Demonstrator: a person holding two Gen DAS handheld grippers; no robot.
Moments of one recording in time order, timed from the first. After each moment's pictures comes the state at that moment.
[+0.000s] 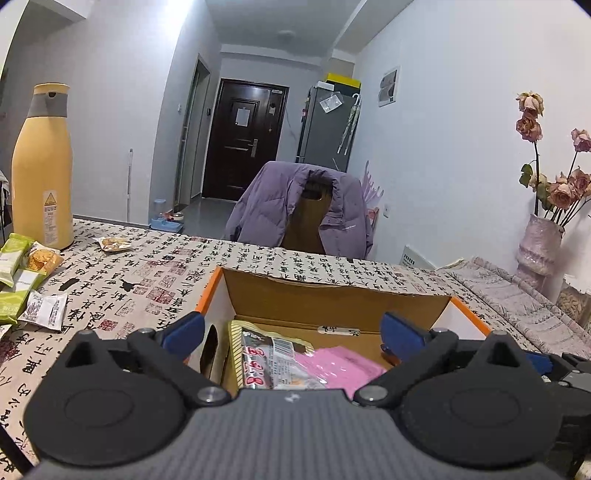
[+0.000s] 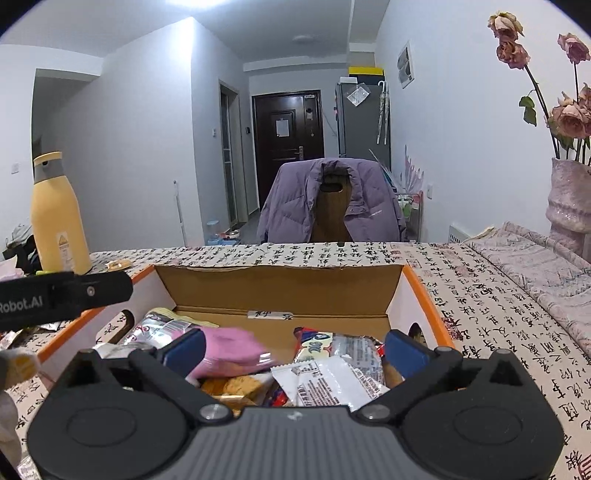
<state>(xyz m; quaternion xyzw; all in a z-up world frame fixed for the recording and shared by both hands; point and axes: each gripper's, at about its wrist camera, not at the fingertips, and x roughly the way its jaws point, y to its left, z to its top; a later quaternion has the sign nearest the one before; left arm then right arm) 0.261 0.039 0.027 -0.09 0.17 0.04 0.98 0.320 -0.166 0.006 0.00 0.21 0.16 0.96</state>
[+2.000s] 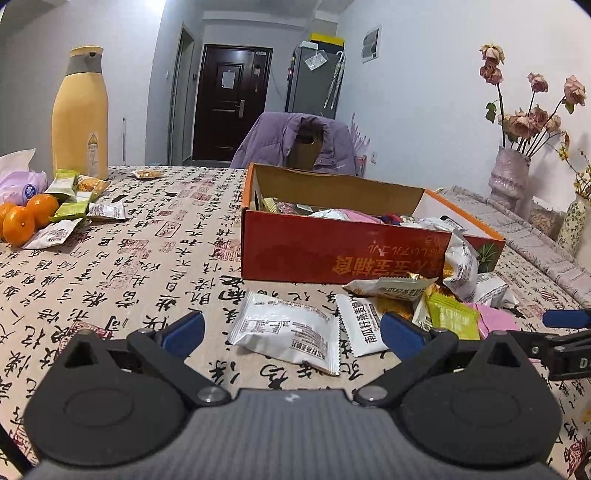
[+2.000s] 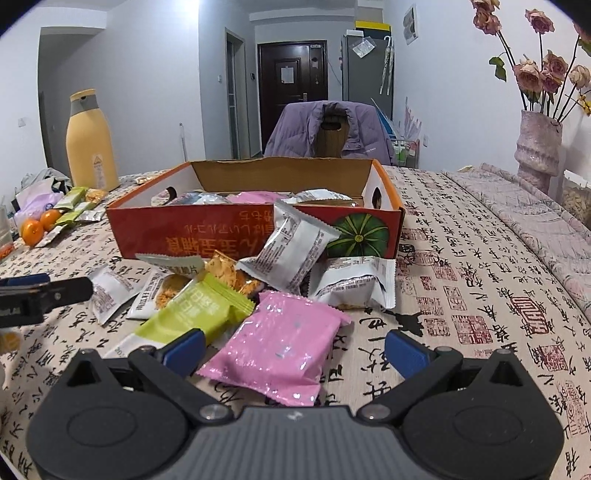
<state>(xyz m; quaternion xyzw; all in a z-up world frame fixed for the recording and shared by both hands) 0.103 0.054 -0.028 -0.07 0.24 0.02 0.97 0.164 -0.215 -0.023 -0.03 0.30 0.16 0.94</state>
